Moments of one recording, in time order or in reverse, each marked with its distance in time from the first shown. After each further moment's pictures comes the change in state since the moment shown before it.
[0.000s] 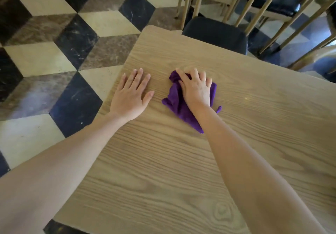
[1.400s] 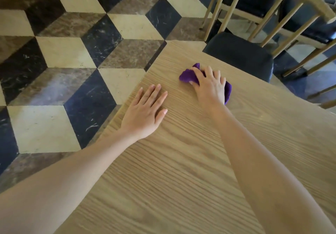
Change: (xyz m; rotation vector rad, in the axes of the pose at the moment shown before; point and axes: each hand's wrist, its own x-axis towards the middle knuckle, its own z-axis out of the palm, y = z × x) left_hand -0.004 0.006 -0.010 -0.003 -0.024 -0.008; right_hand 0.082 -0.005 0.000 -0.024 -0.012 -0.132
